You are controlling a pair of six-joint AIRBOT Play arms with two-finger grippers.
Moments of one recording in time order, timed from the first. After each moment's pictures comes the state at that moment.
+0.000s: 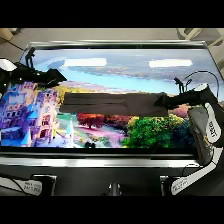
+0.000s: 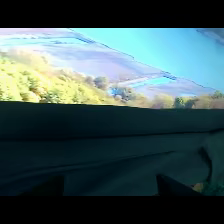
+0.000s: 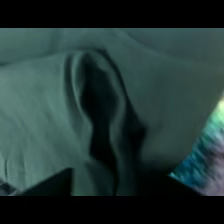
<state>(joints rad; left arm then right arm) 0.08 -1.63 1.64 0.91 -1.22 -1.44 -0.28 -1.88 1.45 -0.84 1.23 0.98</state>
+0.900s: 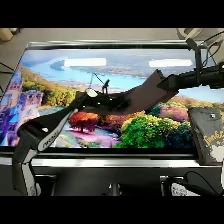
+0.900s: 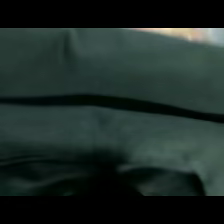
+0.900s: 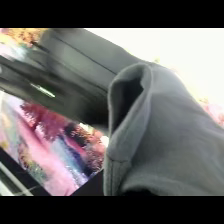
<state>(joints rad) -0.54 -2.04 1.64 0.38 -0.82 -1.44 -0.18 -1.35 1.50 -0.75 1.43 0.99</state>
